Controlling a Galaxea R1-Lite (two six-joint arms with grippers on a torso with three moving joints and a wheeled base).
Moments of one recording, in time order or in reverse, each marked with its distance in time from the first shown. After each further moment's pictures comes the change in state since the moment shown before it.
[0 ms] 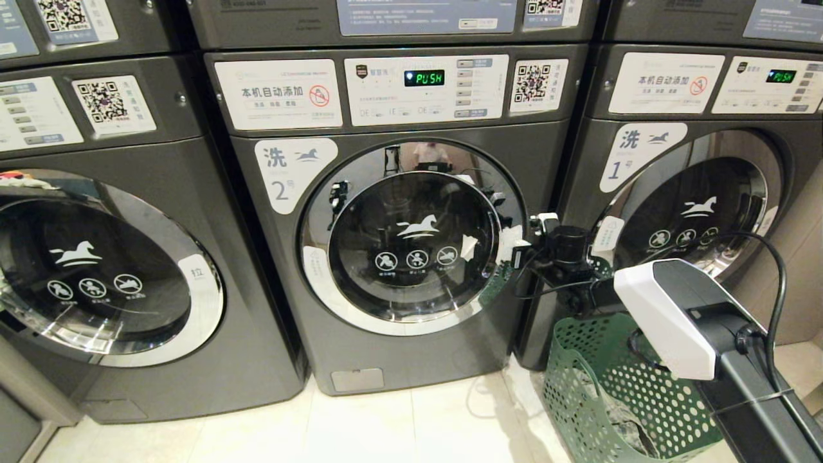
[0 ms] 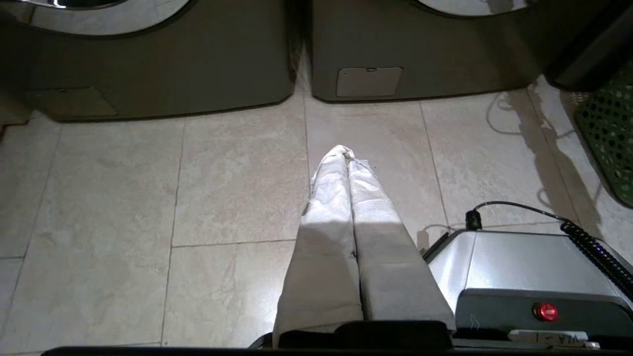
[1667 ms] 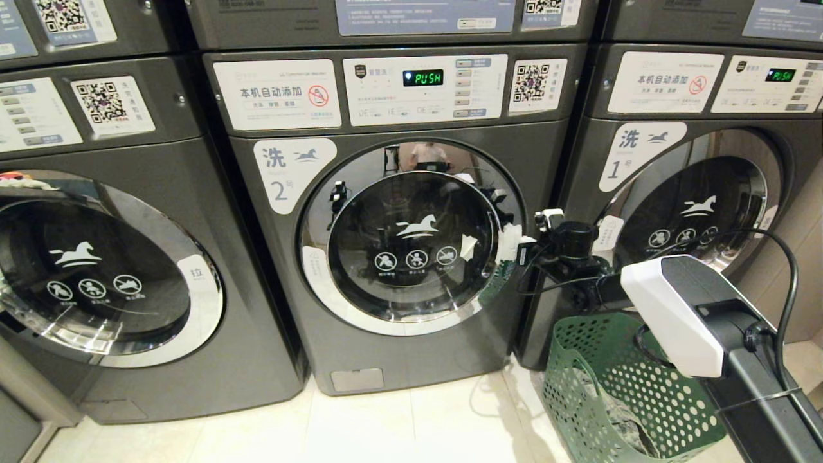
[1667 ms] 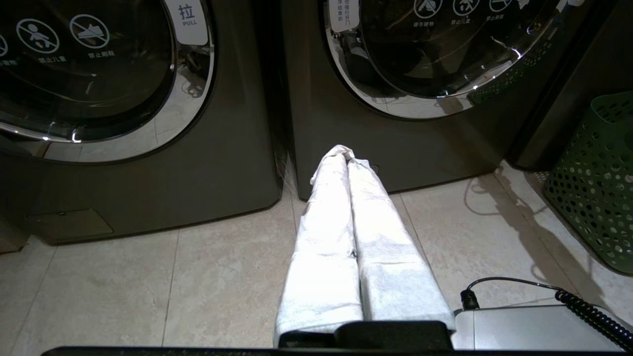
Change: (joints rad) left arm -0.019 -0.276 0.045 -0.103 -0.045 0.043; right arm 0.003 -0.026 0.014 0.016 0.003 -0.021
